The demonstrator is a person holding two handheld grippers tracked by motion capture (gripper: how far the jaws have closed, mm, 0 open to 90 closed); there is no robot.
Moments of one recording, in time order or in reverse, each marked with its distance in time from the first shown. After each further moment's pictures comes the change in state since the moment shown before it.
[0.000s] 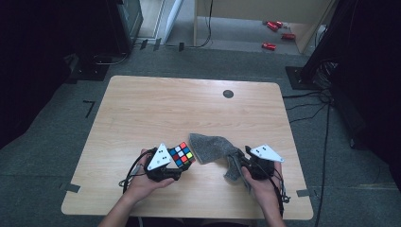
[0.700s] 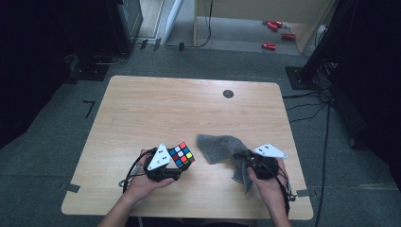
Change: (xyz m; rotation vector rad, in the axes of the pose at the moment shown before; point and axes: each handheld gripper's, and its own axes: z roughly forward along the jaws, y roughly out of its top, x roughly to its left) left arm 0.000 -0.001 0.000 0.003 0.002 0.003; right arm -0.015 0.003 -0.006 0.081 0.021 -0.043
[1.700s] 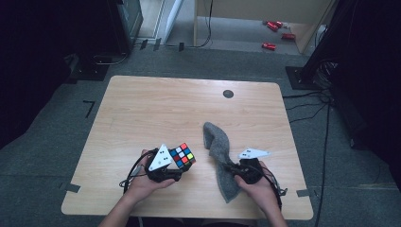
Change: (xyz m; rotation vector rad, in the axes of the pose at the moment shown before) left arm -0.002 0.000 0.002 0.009 -0.004 0.004; right arm 0.029 -0.016 0.036 0.162 0.381 0.003
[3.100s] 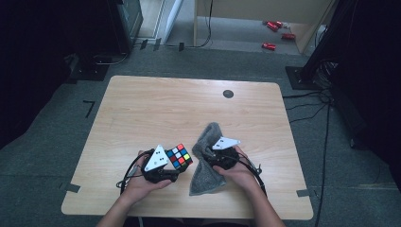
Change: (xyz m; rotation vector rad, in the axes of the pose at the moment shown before) left arm 0.002 -0.004 -0.008 0.002 -0.004 -0.015; right arm 0.000 0.032 0.076 -0.031 -0.001 -0.260
